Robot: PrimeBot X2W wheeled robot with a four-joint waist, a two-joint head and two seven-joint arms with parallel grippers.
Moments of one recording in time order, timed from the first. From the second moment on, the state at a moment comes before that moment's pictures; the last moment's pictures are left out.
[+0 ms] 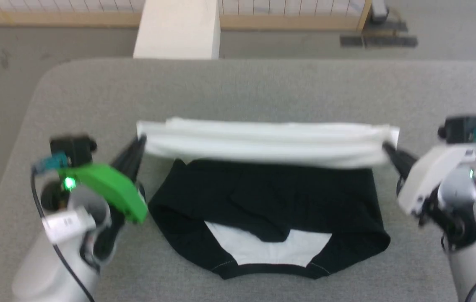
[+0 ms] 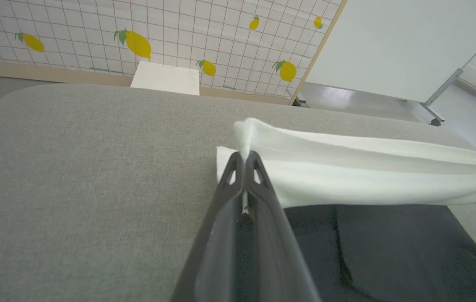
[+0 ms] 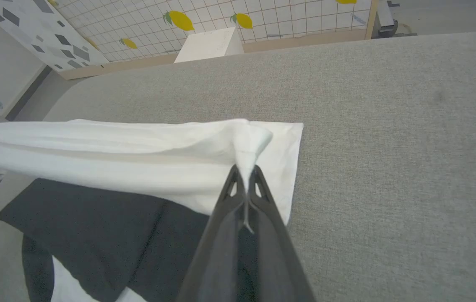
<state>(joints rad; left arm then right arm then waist) -0.42 0.39 -0.36 0.27 -0.76 -0.06 0.06 -0.39 -0.22 0.02 0.26 0.51 0.13 0.48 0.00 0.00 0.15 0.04</state>
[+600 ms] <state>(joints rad) -0.06 0.36 -0.41 0.25 -0.83 0.05 0.11 -0.02 -0.16 0.00 0.12 0.52 0.13 0.62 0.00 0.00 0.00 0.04</state>
